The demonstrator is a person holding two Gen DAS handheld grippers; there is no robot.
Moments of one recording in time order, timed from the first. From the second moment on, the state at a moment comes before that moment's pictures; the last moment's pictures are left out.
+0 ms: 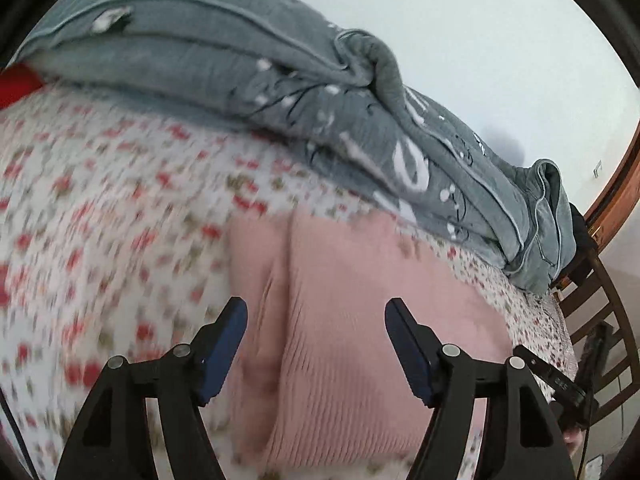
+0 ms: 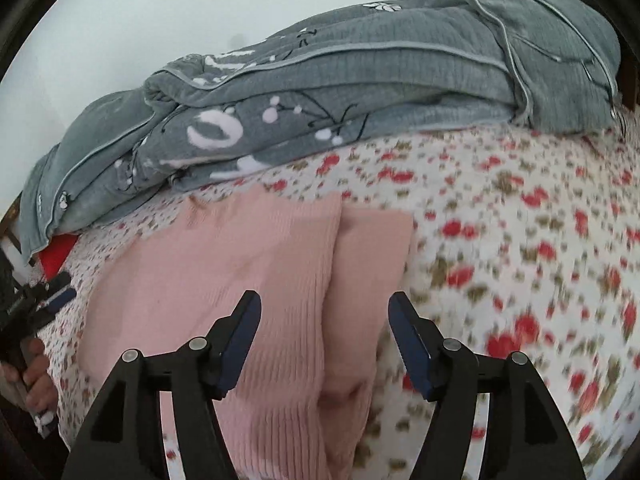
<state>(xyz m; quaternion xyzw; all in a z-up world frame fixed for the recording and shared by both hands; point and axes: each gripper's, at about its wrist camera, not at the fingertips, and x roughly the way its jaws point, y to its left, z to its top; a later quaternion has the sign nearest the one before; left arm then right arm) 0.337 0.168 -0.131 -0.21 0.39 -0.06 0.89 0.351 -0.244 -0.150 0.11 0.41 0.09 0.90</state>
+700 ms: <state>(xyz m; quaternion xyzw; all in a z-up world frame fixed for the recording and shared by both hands) 0.372 0.183 -0.183 -0.27 0.43 -0.05 0.86 0.368 -0.240 -0.185 0.14 0.44 0.11 0.88</state>
